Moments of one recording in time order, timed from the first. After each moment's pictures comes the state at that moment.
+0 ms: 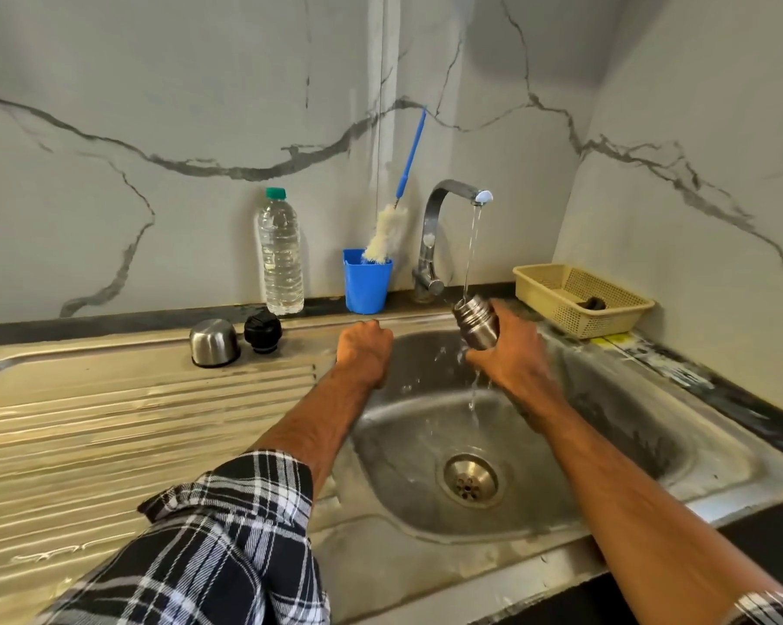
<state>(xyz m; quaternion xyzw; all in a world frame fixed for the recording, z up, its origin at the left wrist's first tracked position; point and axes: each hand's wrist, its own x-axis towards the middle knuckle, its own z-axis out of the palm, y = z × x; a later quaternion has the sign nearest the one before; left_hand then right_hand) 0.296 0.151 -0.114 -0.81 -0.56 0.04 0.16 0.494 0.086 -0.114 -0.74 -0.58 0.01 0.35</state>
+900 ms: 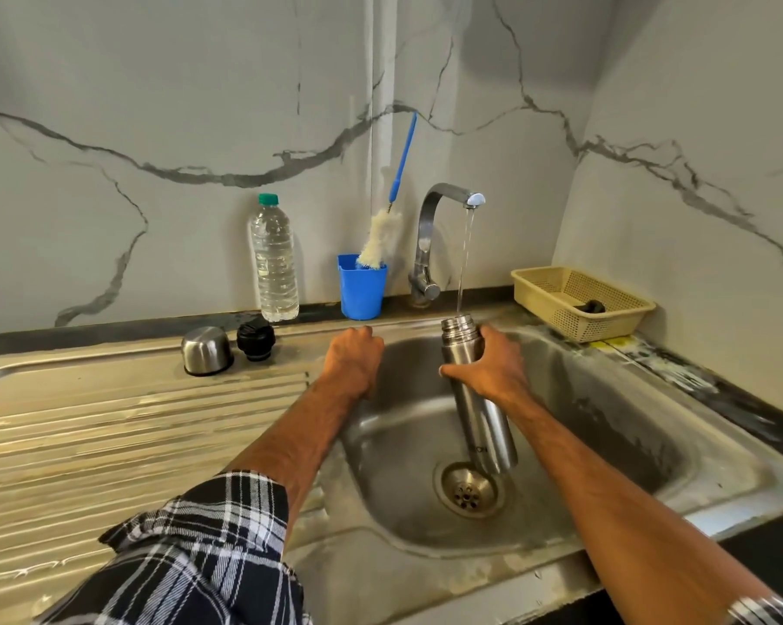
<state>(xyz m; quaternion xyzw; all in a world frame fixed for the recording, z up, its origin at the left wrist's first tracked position) 0.290 0.154 -0.117 -0.83 -0.54 0.03 0.16 0.490 0.096 -0.127 -0.71 -0.55 0.13 0.41</state>
